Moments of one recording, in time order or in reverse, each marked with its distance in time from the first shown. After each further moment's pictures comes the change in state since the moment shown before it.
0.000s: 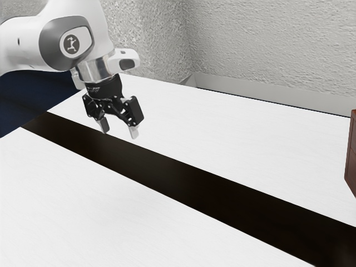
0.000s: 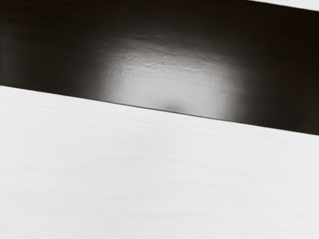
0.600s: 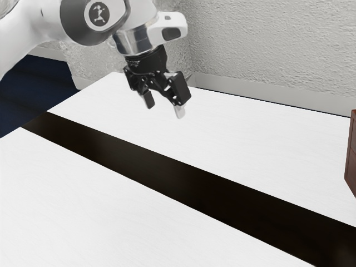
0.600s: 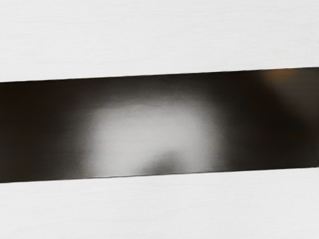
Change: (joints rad) arm -0.015 0.103 -0.208 0.274 0.001 -0.040 -0.024
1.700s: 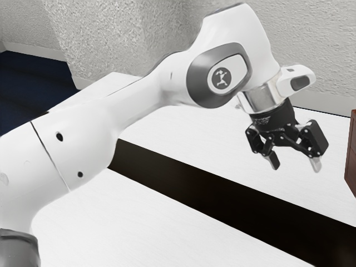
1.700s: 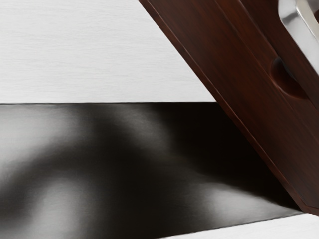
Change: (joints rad) arm -0.086 0.320 -0.204 0.125 -0.253 0.250 -0.270
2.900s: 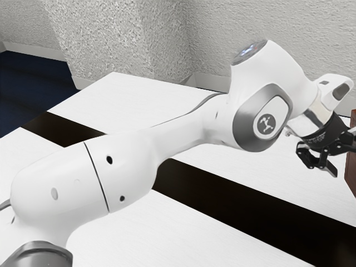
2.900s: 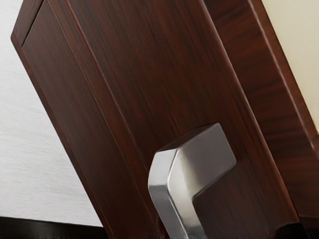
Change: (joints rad) arm -0.046 0.122 -0.064 -0.004 -0.026 0.452 -0.241
